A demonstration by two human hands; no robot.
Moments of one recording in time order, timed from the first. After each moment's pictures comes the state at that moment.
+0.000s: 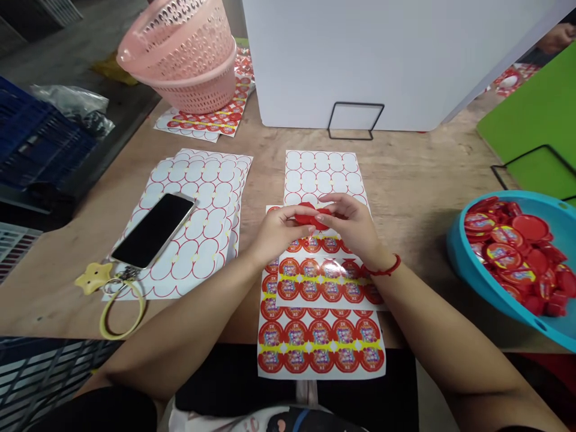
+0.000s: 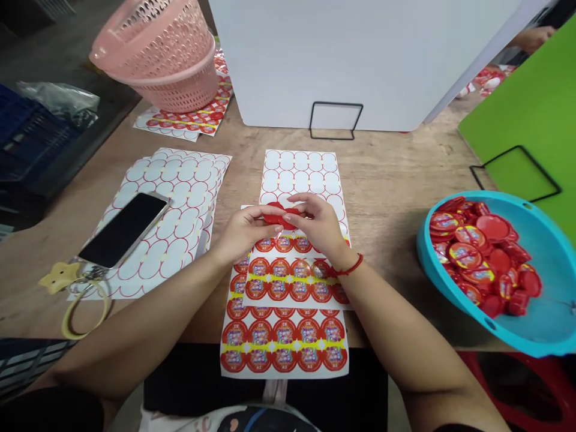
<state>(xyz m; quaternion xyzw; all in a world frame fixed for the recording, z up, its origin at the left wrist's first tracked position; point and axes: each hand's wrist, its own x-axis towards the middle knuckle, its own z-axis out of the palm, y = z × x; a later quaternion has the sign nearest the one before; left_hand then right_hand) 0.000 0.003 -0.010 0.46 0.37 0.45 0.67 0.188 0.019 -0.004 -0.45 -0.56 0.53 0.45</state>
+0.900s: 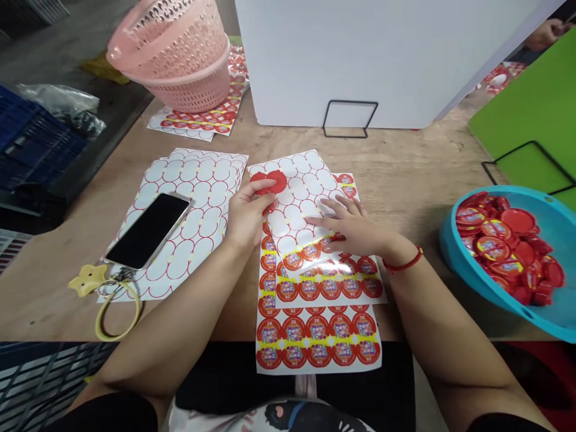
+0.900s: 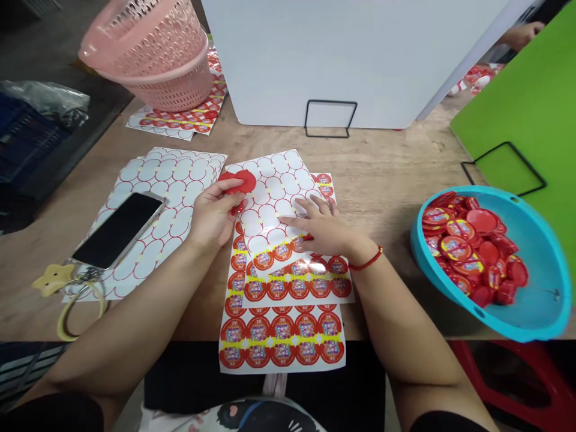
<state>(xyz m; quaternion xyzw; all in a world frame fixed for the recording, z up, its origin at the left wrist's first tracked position) -0.020 0.032 0.001 0.31 0.47 0.63 0.53 0.226 0.018 0.019 -0.46 -0.87 0.16 -0.11</state>
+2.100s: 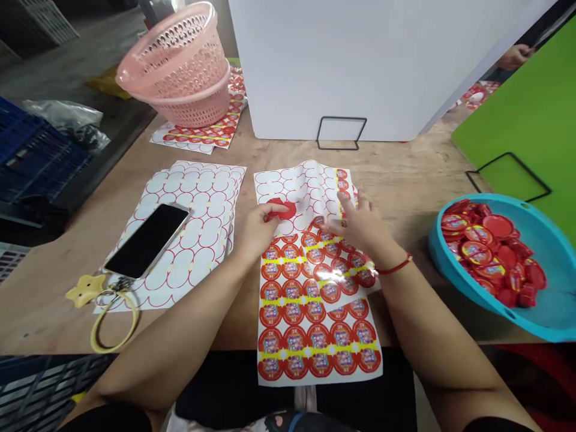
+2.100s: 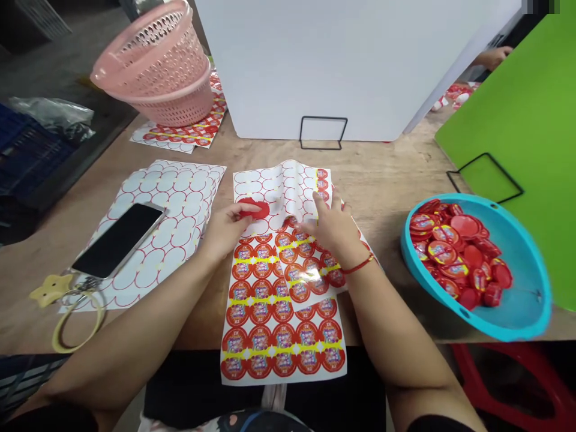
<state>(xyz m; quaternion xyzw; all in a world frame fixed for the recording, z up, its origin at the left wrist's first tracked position) -0.020 0.023 -0.010 0.54 0.55 0.46 0.44 0.237 0.022 0.020 -0.68 -0.73 0.06 -0.01</state>
